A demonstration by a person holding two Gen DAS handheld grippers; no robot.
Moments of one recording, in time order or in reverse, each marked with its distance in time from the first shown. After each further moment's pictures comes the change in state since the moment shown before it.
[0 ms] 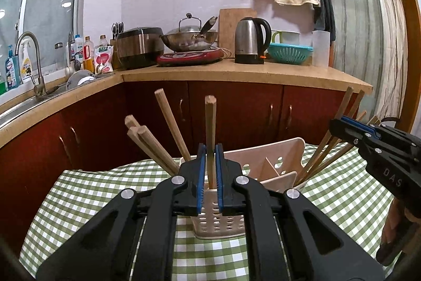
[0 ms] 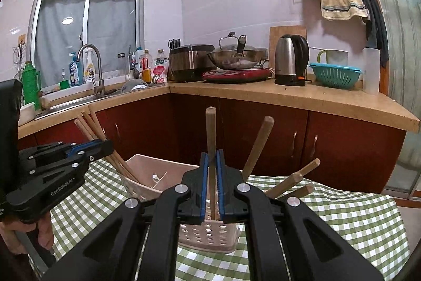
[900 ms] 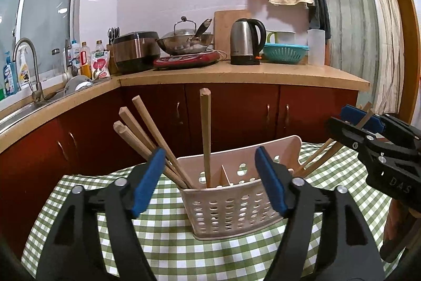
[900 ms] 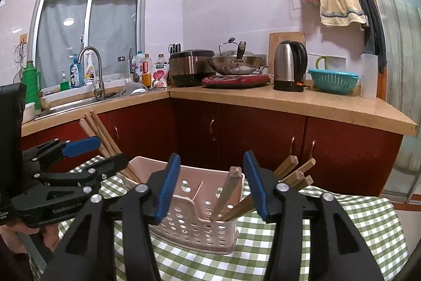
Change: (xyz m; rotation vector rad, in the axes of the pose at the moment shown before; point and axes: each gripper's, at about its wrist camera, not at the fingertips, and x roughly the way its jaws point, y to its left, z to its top) left arm -0.002 -0.011 -0.002 0.033 -0.028 -0.006; right arm -0.008 0.001 0.001 -0.013 -0.038 -0.010
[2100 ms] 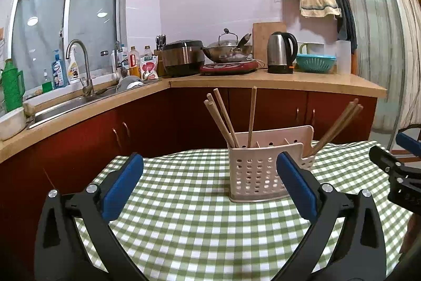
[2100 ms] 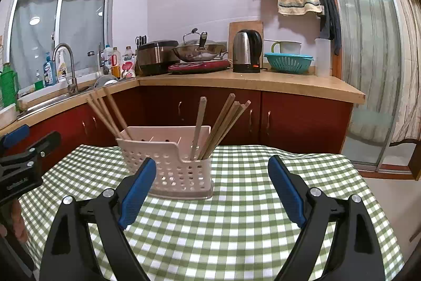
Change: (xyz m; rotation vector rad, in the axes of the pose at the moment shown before) left arm -0.120 0.006 -0.028 -0.062 -0.031 0.228; right arm -0.092 0.017 -0.032 0.076 0.082 -0.216
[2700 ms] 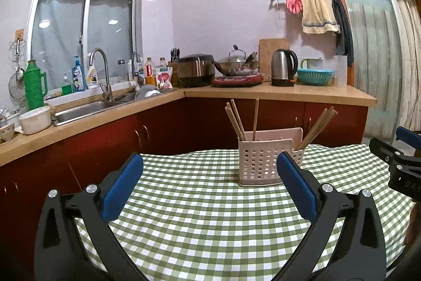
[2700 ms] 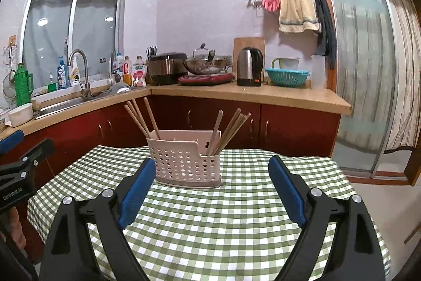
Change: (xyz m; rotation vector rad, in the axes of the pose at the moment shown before) left arm -0.113 0.025 -0.012 -0.020 -0.074 0.039; right arm -0.095 0.020 -0.001 -0.027 -0.060 0.009
